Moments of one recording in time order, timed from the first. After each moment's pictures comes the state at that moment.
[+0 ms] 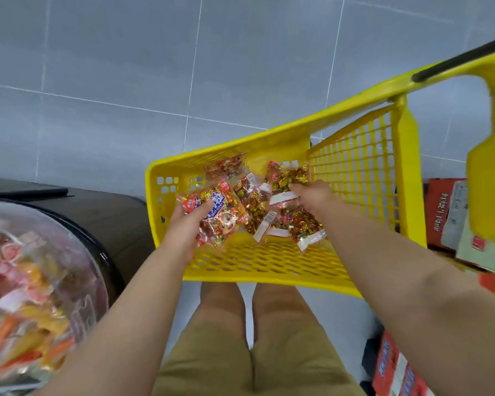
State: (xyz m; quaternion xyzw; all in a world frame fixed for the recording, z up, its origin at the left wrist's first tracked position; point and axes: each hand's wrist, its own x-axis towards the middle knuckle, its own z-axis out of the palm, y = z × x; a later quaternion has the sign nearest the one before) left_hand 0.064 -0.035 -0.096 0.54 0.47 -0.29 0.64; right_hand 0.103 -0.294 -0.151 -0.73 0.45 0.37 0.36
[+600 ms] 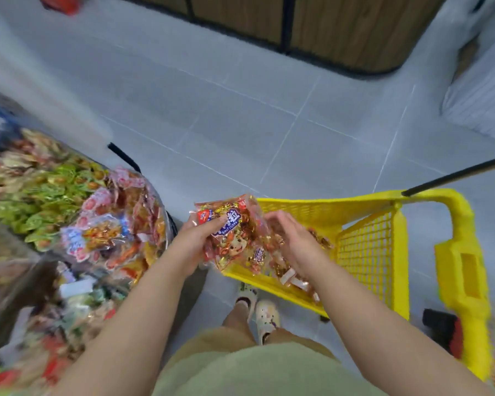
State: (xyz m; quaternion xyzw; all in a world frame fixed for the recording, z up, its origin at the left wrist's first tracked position) left_hand -0.003 0.014 0.129 0.55 0.39 -0.13 0.73; right_hand 0.051 -0.174 0.099 -0.64 0.08 0.35 0.67
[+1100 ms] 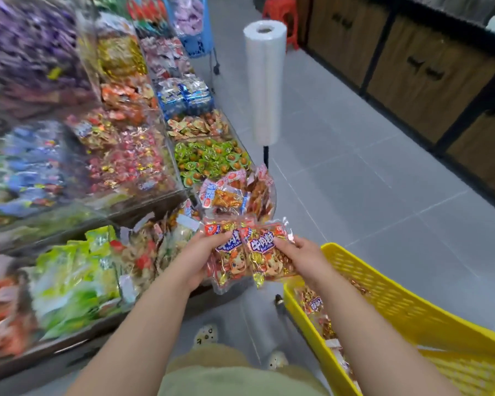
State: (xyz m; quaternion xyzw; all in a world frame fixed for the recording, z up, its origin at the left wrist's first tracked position) left_hand -0.178 0.072 0.184 0.45 0.52 0.11 0.72; right_hand -0.004 -0.046 0.130 -0.67 -0.14 0.52 0.52
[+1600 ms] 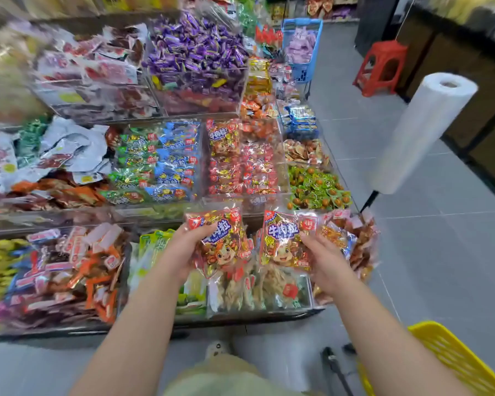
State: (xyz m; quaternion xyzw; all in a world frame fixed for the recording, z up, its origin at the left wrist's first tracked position) left_hand -0.389 0.212 0.204 0.34 0.56 0.34 0.68; right_hand -0.136 0.135 0.155 -0.60 -0.14 0.59 0.52
